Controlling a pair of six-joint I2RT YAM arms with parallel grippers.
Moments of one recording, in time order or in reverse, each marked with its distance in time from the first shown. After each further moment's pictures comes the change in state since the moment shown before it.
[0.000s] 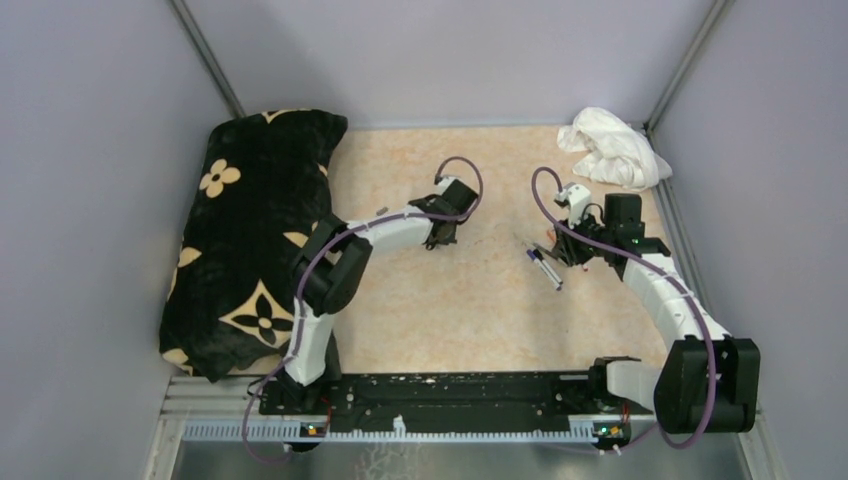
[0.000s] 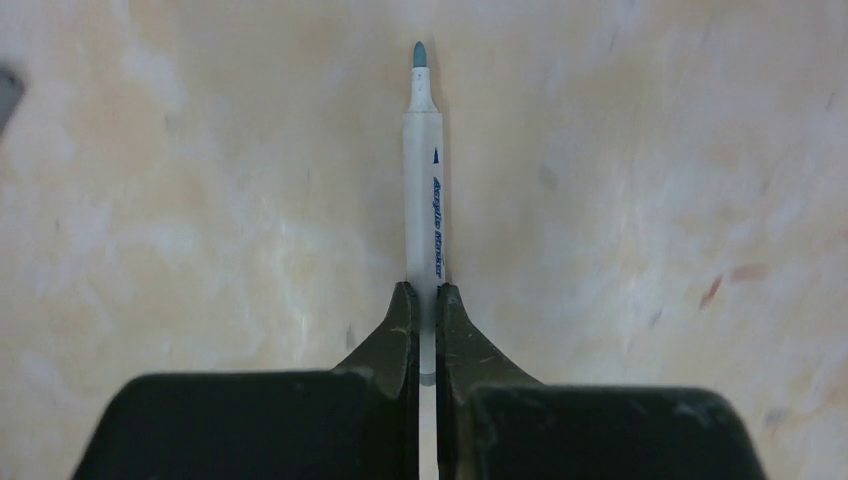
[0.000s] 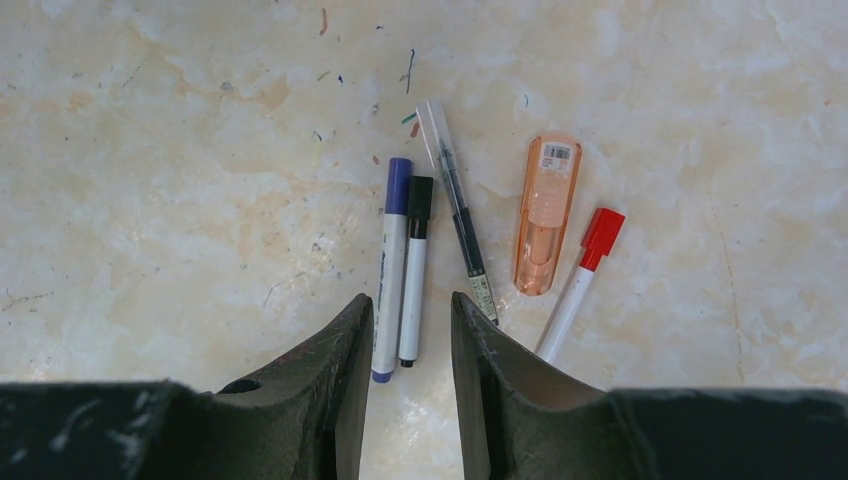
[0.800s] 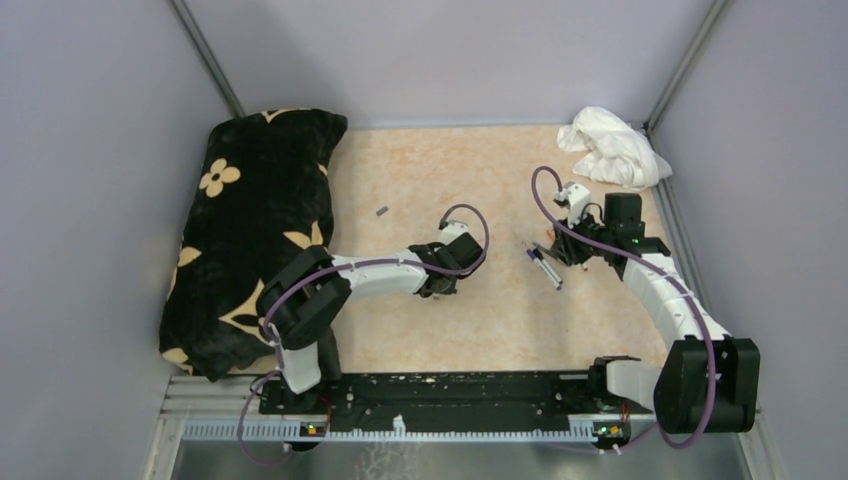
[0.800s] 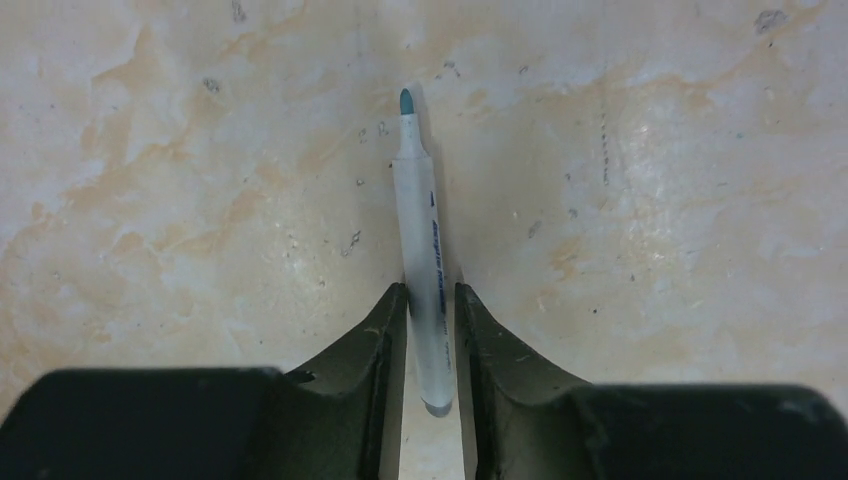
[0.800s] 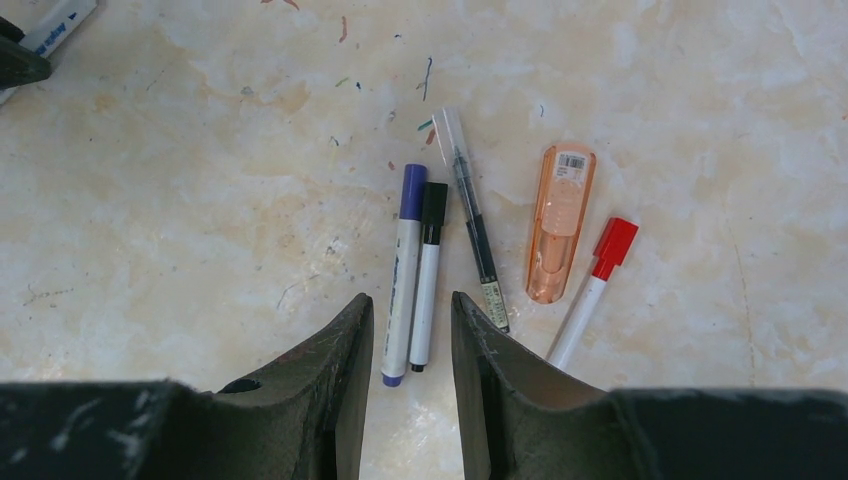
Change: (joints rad) left arm -0.237 -0.311 -0.442 -0.001 -0.040 -0.138; right arm 0.000 -0.004 0.000 0.000 -0.035 0.000
